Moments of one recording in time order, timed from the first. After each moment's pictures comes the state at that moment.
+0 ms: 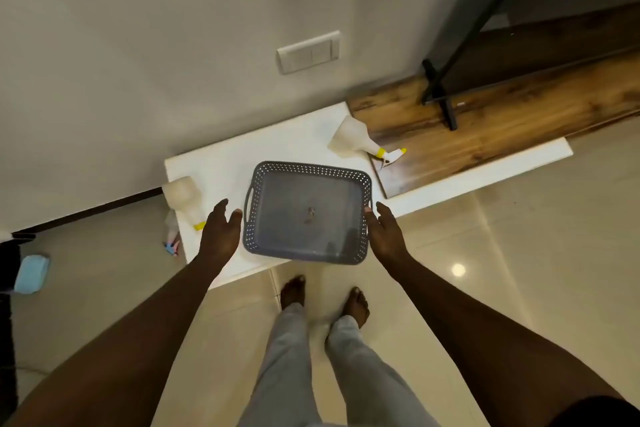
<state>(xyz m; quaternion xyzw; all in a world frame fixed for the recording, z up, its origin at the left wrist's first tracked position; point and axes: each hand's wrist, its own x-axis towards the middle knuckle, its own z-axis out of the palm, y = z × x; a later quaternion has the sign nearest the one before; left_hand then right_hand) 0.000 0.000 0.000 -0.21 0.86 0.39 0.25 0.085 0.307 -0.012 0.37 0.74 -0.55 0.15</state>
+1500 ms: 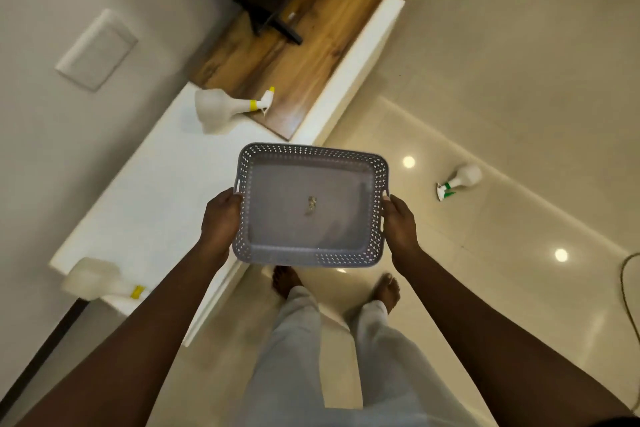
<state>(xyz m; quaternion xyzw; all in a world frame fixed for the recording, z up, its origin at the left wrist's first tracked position) 0.023 0.128 -0.022 -0.02 0.81 0.41 0.43 0.291 0.306 -0.026 0.66 0.46 -0.59 -0.11</state>
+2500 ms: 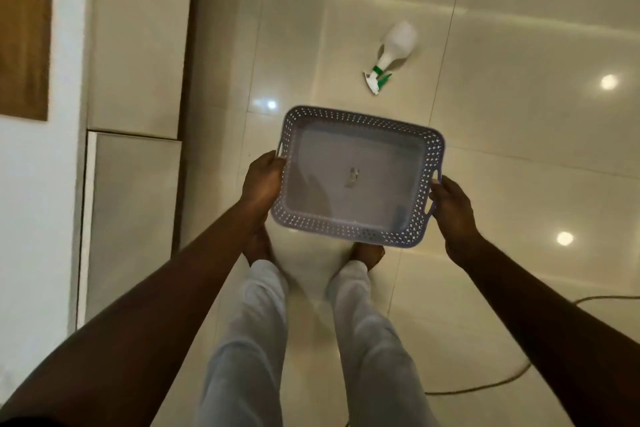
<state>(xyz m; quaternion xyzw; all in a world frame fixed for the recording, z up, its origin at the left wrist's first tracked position) 0.373 0.350 -0.256 0.19 0.80 0.23 0.52 0.704 0.376 -0.256 0.76 0.28 -0.56 -0.15</state>
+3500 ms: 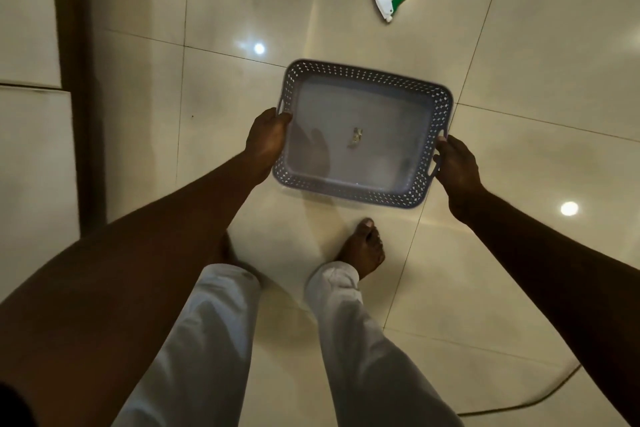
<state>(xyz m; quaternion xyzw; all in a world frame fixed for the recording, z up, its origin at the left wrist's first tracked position) 0.407 0.394 -0.524 0.16 0.80 0.16 0.55 0.732 0.423 -0.526 0.77 0.27 -0.57 -0.08</state>
